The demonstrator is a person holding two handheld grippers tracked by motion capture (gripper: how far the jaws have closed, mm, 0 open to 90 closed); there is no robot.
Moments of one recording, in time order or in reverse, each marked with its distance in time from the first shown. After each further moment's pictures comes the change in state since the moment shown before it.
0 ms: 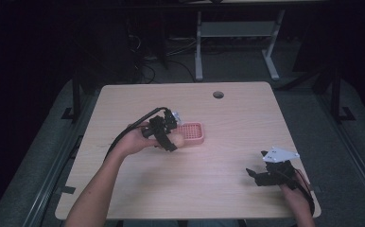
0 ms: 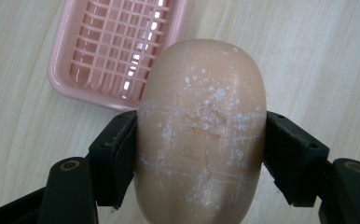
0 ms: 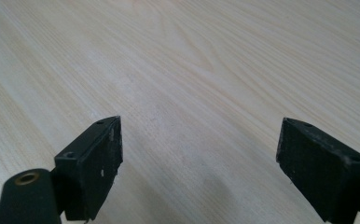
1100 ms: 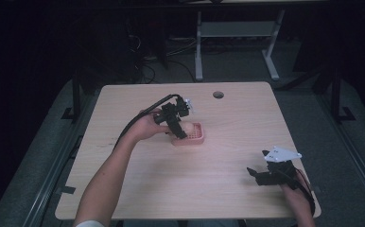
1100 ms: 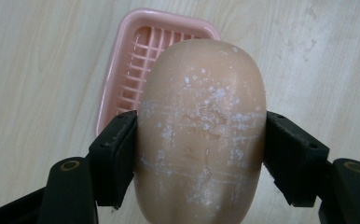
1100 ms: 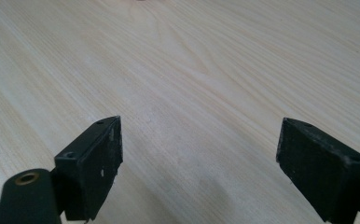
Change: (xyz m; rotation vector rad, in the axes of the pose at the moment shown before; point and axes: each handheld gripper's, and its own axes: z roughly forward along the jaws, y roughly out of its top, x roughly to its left) left arm 0.021 0.047 -0.005 0.003 0.017 0.035; right arm -0.002 -0.001 -0.003 -0.017 -0.008 0.019
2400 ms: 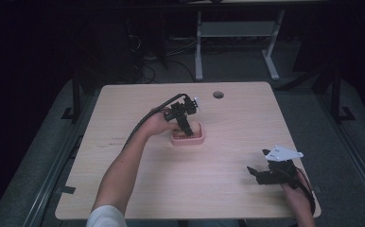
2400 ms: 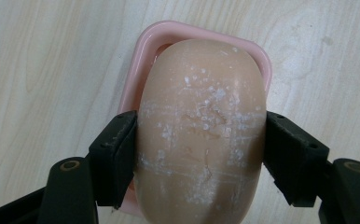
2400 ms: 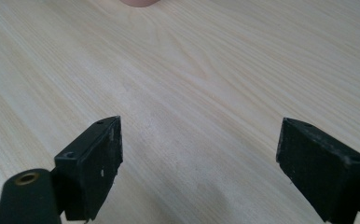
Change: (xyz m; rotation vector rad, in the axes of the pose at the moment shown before) left arm 0.027 0.019 0.048 0.032 -0.041 -0.049; right arm -0.002 0.001 -0.001 -0.021 0.007 0.012
